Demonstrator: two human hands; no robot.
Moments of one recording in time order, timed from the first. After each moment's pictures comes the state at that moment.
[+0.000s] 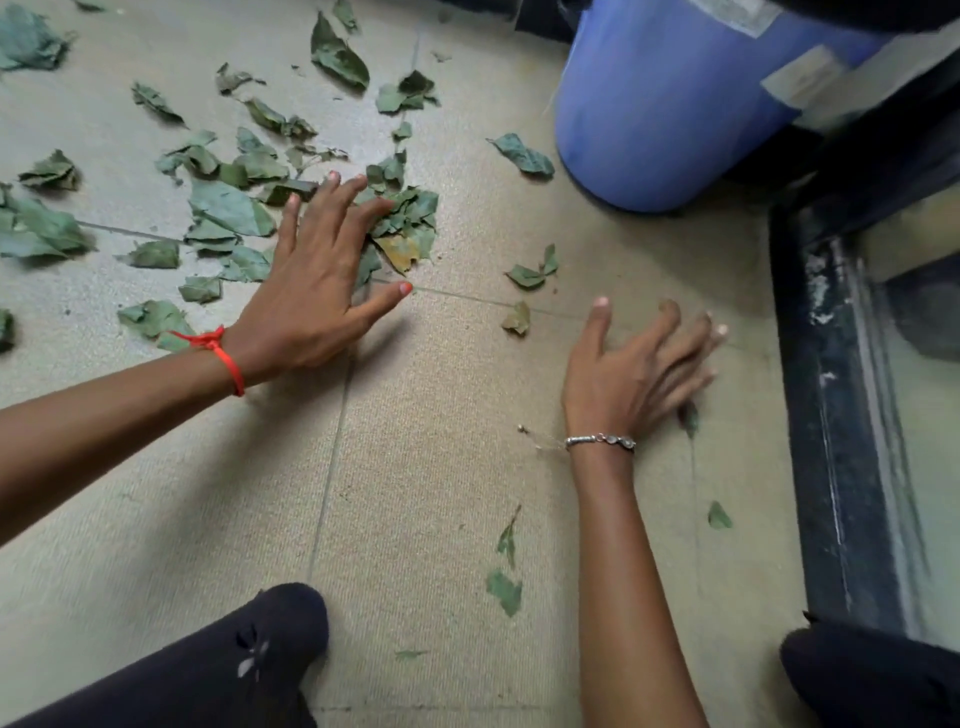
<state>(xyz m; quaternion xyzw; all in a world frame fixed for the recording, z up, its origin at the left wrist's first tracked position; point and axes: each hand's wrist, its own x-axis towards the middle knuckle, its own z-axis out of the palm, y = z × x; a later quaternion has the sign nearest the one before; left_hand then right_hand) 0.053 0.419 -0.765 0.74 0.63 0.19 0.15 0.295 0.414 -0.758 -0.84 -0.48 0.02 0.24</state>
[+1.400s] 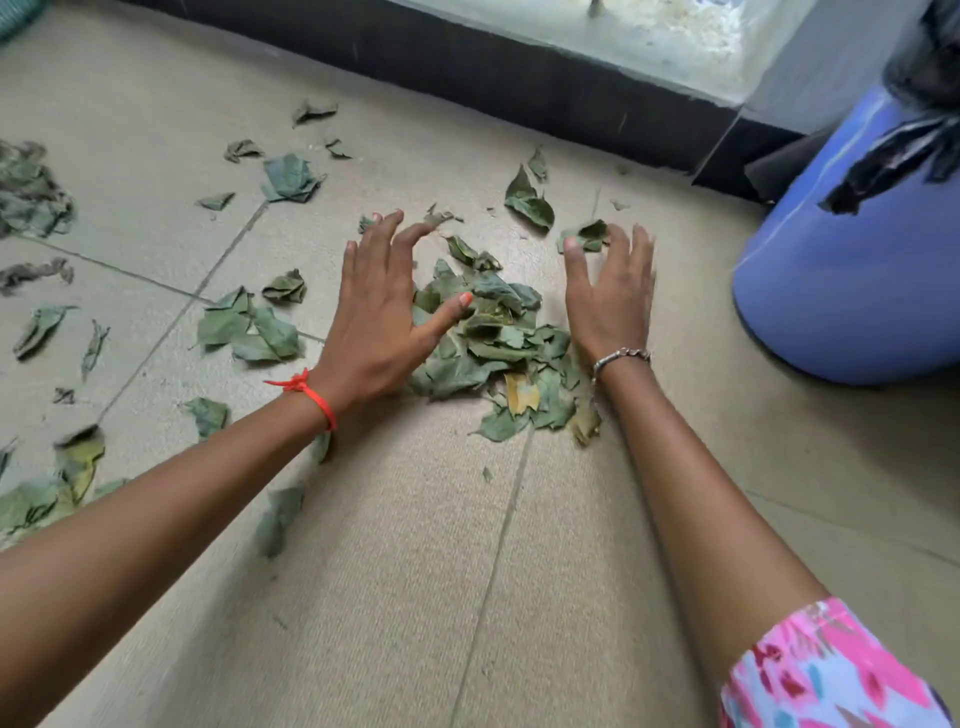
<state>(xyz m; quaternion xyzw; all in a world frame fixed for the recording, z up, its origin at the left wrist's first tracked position) -0.036 0.454 -0.767 0.60 0.73 0.30 0.10 0.137 0.569 -0.776 -0.62 -0.72 0.19 0.25</state>
